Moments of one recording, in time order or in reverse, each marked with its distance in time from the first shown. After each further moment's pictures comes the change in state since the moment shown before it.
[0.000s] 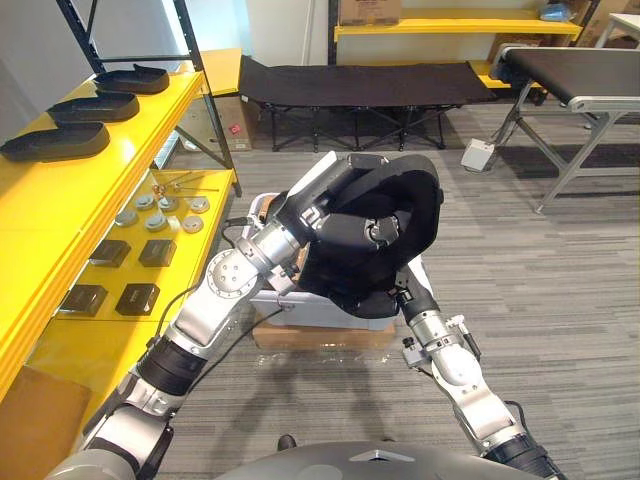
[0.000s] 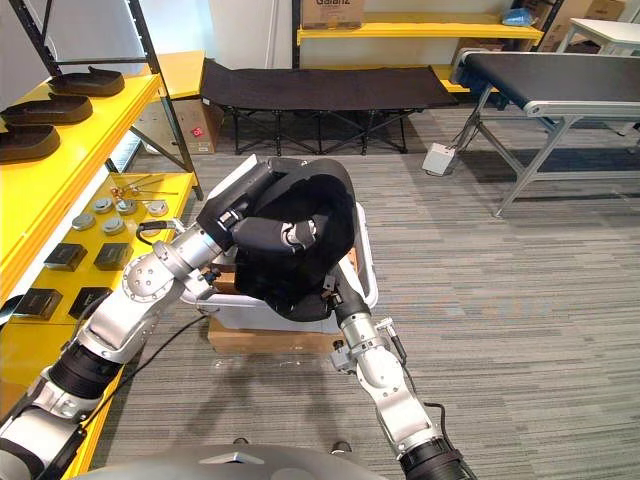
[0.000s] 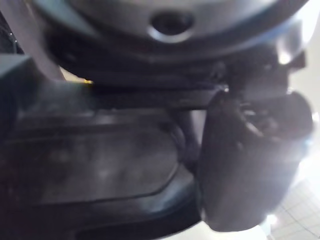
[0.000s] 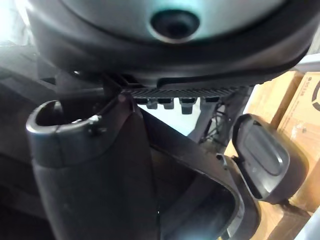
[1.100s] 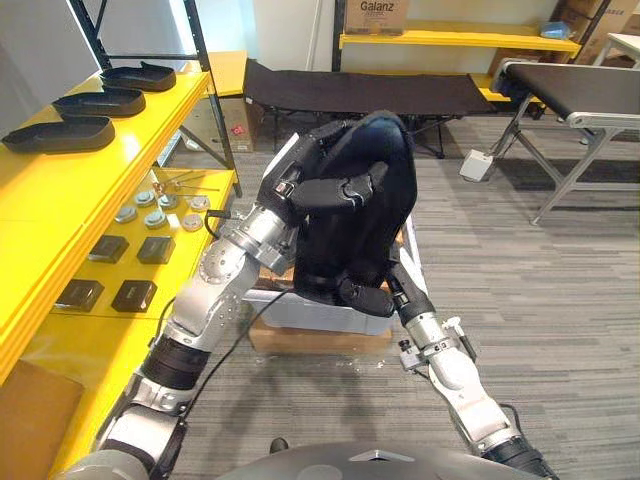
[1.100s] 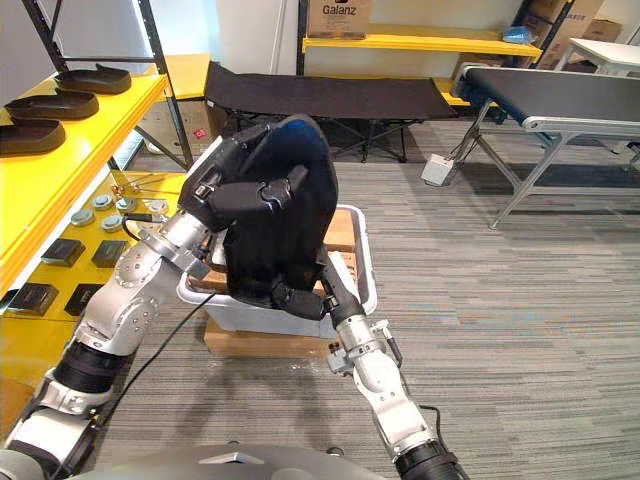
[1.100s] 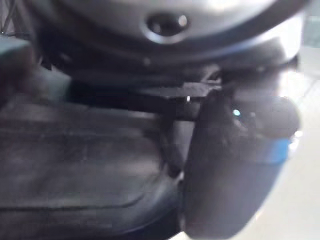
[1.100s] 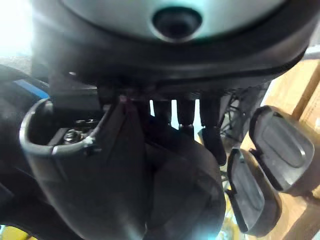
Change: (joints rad) left arm 0.002 -0.141 0.162 -0.002 -0.201 0.173 0.083; right arm 0.019 0.077 -0.001 0.050 0.019 -0.098 -0.007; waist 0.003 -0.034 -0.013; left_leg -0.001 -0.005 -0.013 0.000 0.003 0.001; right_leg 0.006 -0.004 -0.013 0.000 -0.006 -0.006
